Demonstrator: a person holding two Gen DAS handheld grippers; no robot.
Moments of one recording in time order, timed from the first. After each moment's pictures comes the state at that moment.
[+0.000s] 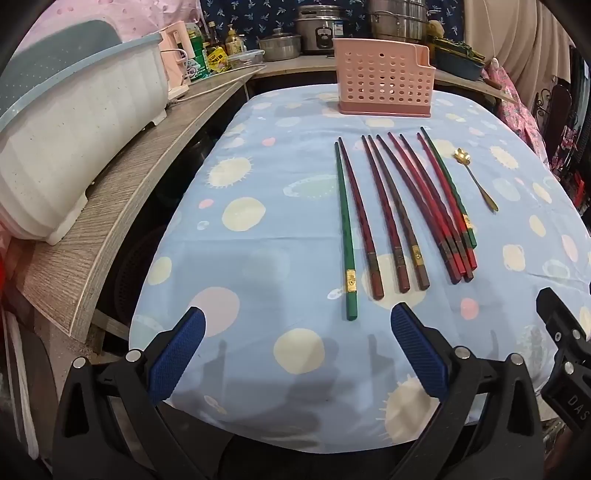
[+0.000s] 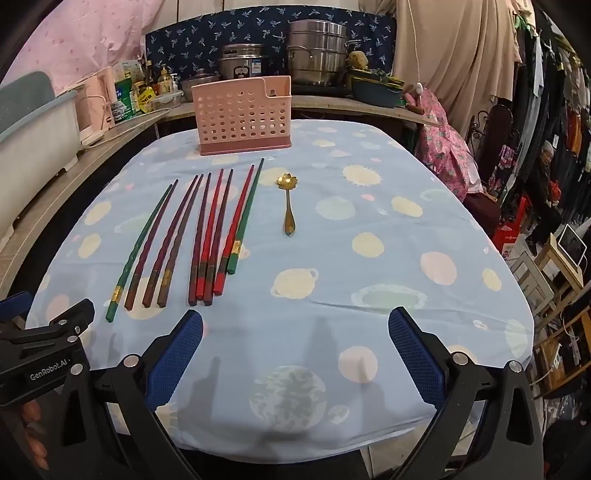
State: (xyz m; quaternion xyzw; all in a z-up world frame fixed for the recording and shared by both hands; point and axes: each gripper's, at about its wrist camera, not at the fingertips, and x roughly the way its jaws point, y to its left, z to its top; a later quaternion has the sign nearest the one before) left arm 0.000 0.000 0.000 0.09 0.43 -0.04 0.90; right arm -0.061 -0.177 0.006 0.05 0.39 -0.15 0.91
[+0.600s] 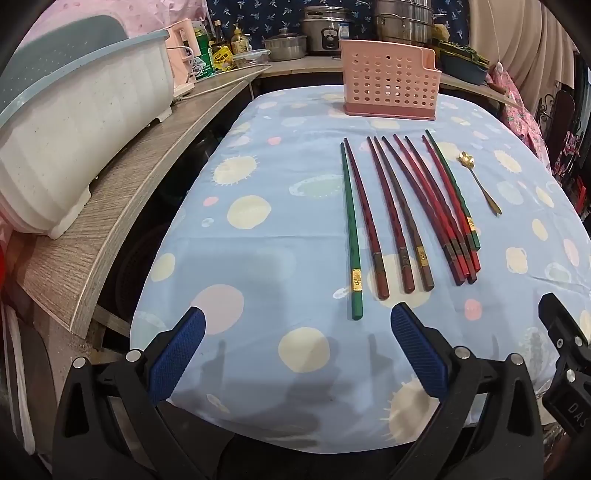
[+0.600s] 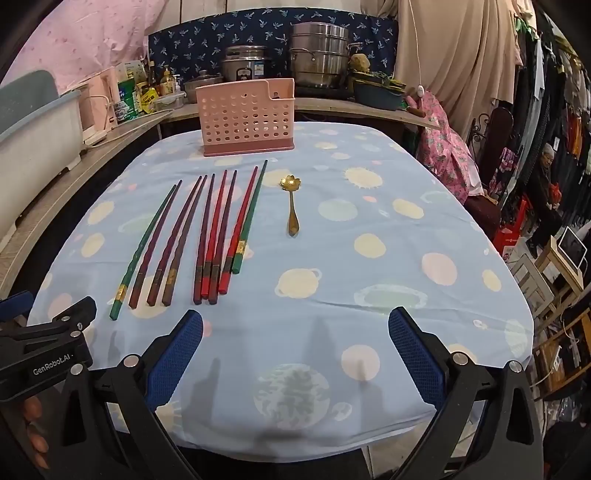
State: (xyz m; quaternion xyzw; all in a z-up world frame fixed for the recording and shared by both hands) left arm 0.001 0.006 -0.001 0.08 0.44 -0.04 0.89; right arm -0.065 -0.173 0.009 0.04 0.38 -0.15 0.91
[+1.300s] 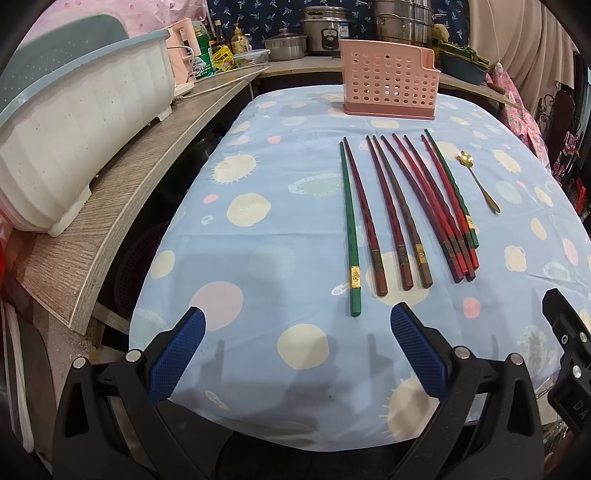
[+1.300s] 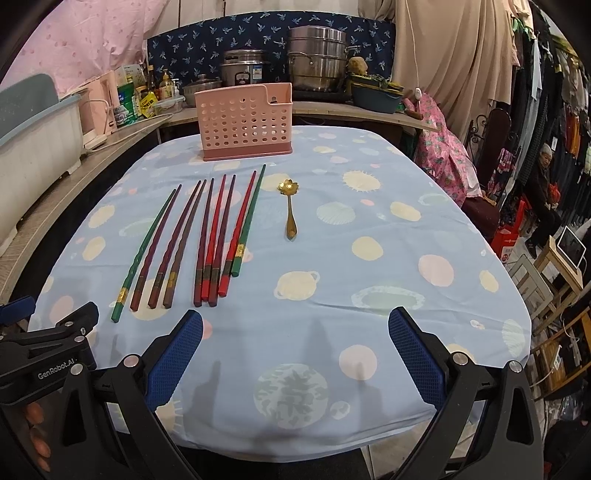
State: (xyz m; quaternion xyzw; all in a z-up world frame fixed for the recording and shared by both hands) left arm -0.004 0.004 0.000 0.08 0.44 -0.04 0.90; right arm -0.068 -0.174 0.012 0.05 0.38 -0.15 0.91
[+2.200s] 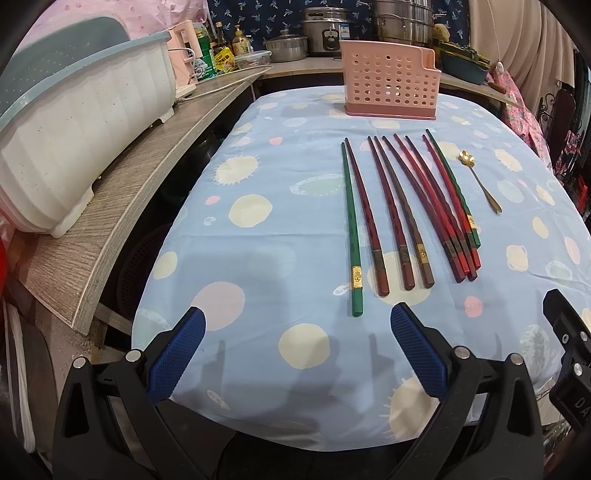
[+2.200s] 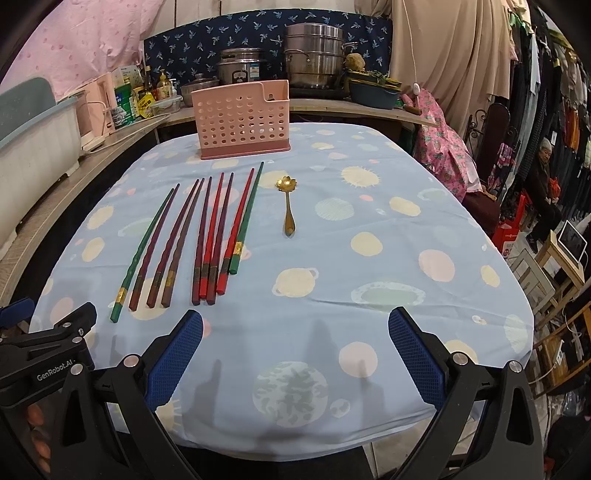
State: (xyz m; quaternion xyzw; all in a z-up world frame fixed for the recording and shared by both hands) left arm -0.003 0.006 -0.002 0.08 0.43 -0.03 0.90; right arm -0.067 -0.175 0.009 0.05 0.38 -0.15 0.91
